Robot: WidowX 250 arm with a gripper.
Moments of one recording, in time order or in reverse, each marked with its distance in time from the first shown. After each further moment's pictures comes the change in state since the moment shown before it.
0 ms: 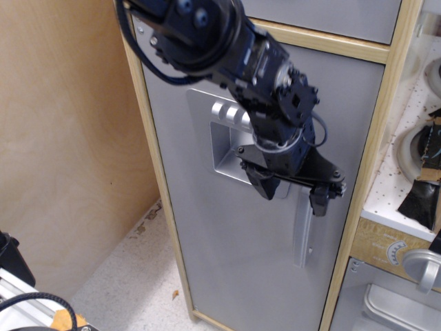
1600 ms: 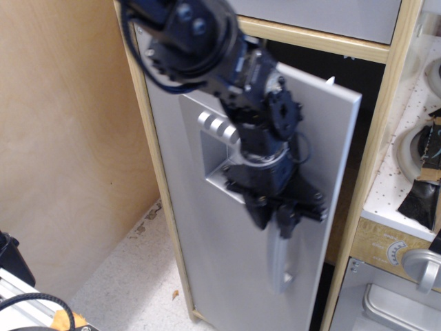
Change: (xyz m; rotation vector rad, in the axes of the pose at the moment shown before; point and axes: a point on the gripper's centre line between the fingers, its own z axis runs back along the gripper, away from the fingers) arm -0.041 0.013 0.006 -0.006 0.211 0.005
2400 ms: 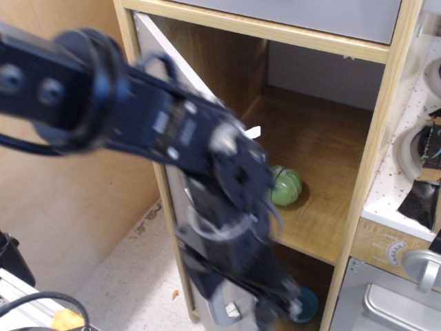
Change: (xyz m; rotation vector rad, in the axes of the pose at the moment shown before) arm -0.087 -0.033 0.026 -0.011 0.067 -0.120
